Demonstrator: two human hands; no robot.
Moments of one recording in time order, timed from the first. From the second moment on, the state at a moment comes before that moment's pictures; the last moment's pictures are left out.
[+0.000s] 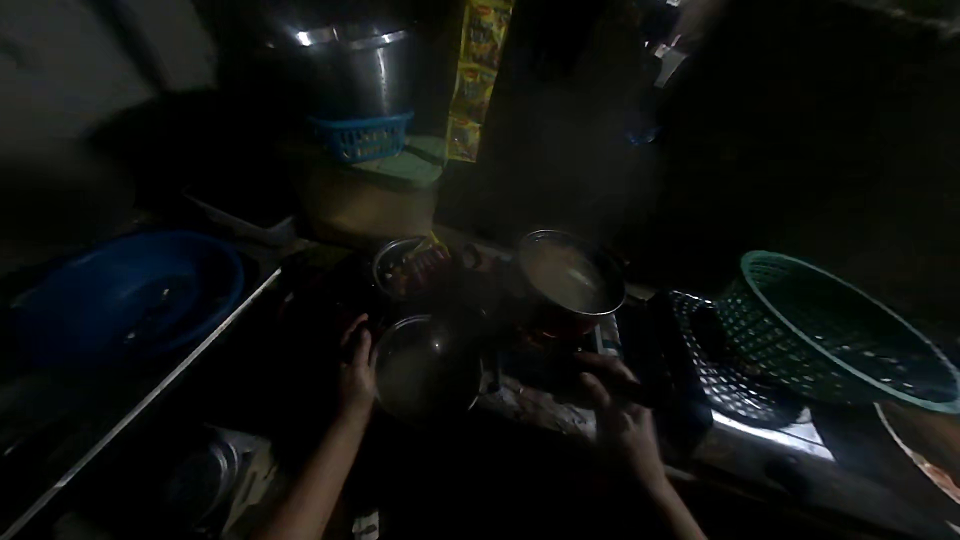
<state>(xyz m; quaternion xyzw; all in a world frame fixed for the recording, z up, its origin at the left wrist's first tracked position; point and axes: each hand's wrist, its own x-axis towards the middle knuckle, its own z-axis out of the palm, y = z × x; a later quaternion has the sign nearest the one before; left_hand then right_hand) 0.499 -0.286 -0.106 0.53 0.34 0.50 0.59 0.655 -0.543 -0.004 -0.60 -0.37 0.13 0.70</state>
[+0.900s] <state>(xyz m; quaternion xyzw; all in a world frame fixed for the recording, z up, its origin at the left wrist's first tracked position) 0.345 -0.179 -0.049 0.43 0.48 0.54 0.54 0.589 -0.363 -0.013 -0.46 -0.36 0.30 0.76</state>
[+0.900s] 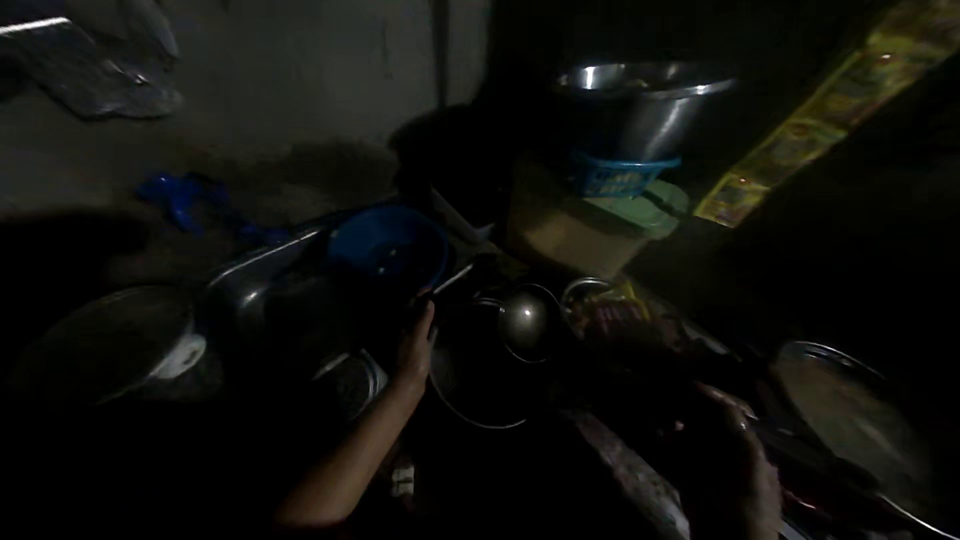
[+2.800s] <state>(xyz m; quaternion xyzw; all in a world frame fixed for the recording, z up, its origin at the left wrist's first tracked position) 0.396 -0.023 -0.141 0.62 0.27 0.35 0.65 0.615 -0.482 0.086 -0.92 -0.36 0.12 0.13</state>
